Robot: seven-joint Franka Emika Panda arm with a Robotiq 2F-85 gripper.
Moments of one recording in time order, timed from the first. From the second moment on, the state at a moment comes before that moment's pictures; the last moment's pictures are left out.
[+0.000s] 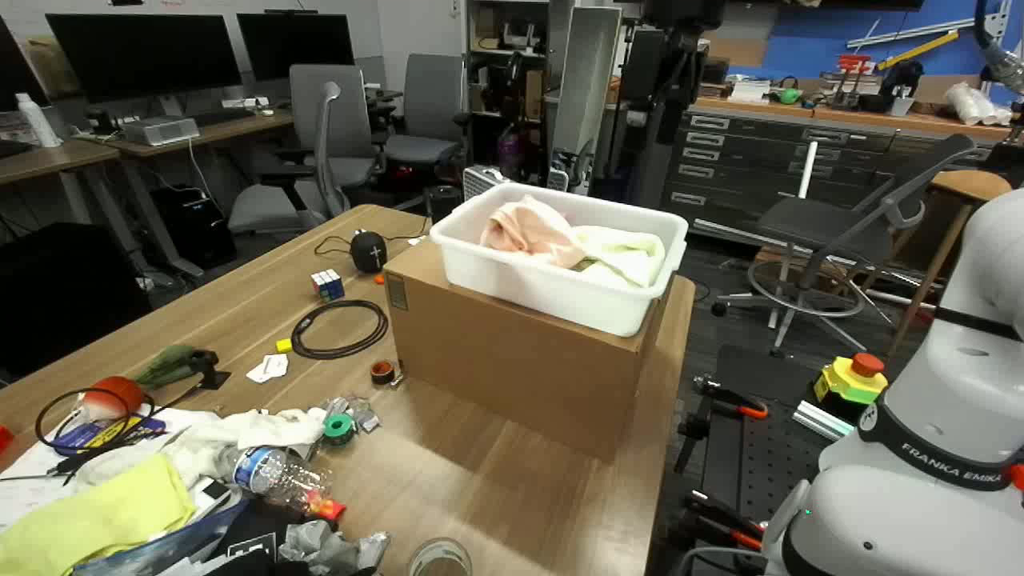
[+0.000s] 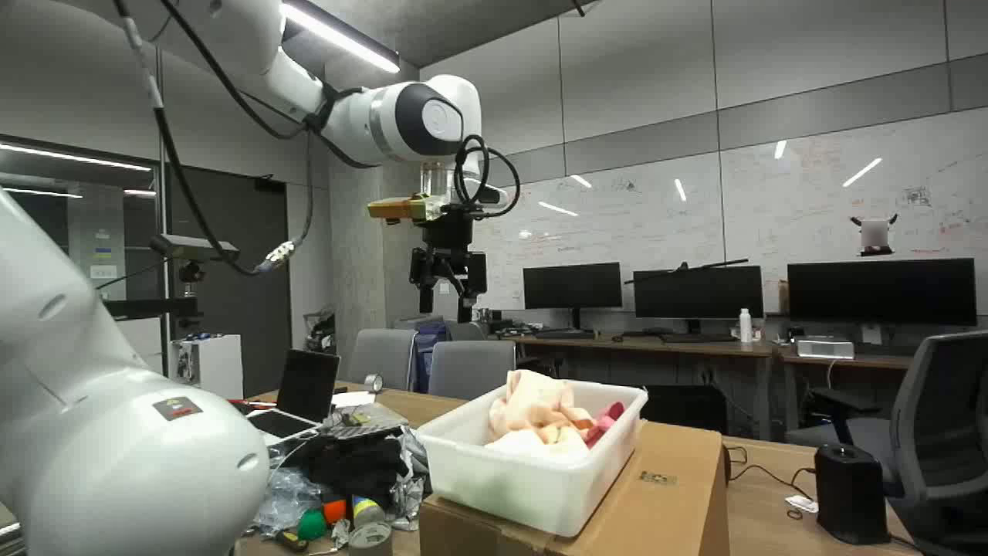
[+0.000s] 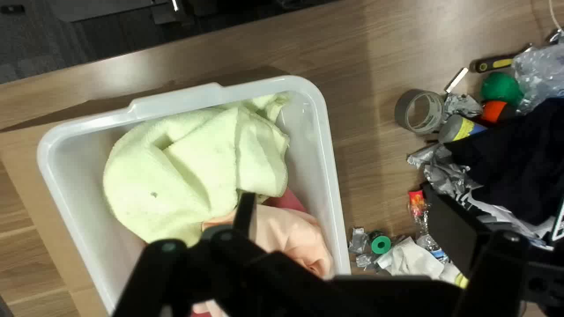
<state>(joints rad) 0.01 -0.58 -0.02 -2.33 0.08 1.77 0.15</state>
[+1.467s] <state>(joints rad) -0.01 -0.28 0.01 -2.20 -0.08 2.04 0.15</state>
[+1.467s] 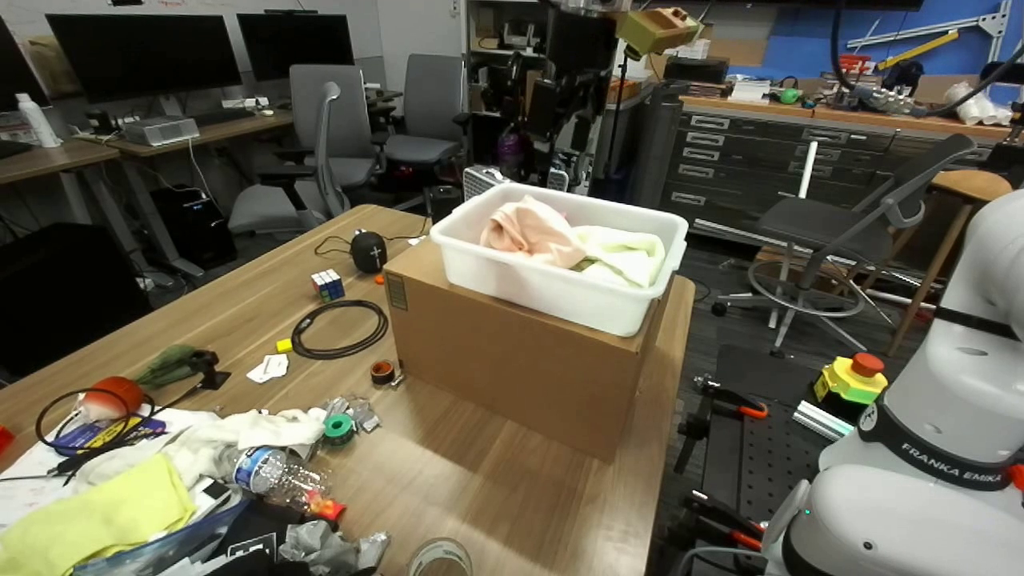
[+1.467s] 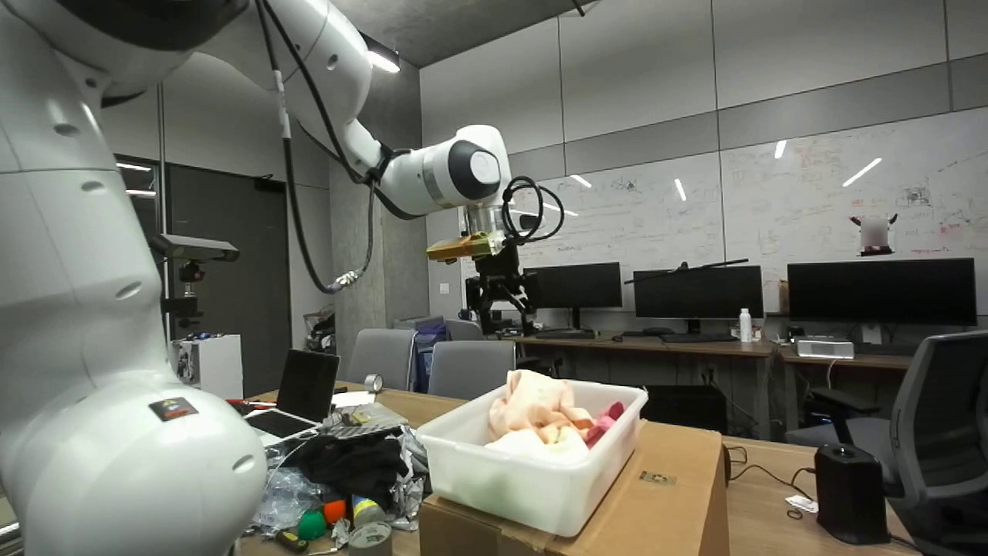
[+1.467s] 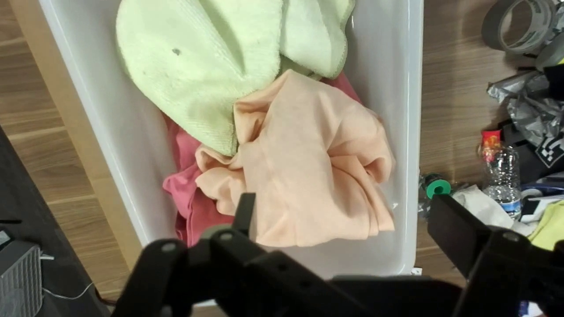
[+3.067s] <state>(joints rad) -0.02 0.04 -0.03 -2.10 -0.08 2.05 0.18</state>
